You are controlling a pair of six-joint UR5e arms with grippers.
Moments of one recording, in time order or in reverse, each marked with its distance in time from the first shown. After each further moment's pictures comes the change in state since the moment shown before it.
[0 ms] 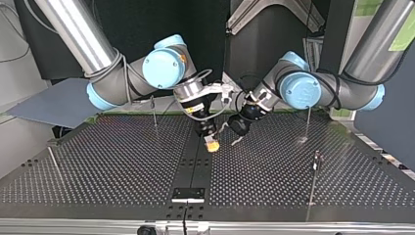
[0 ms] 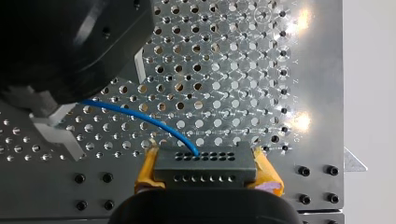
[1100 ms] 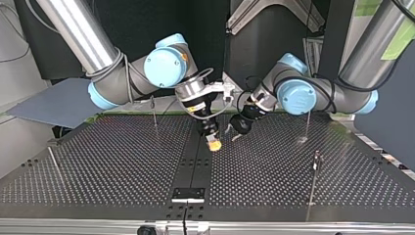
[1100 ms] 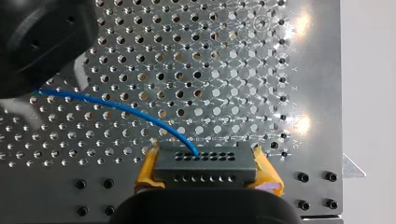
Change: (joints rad) left arm 0.002 -0.044 0.024 -0.083 -0.057 0.163; right arm 0.007 0.000 0.000 -0.001 -0.003 0.000
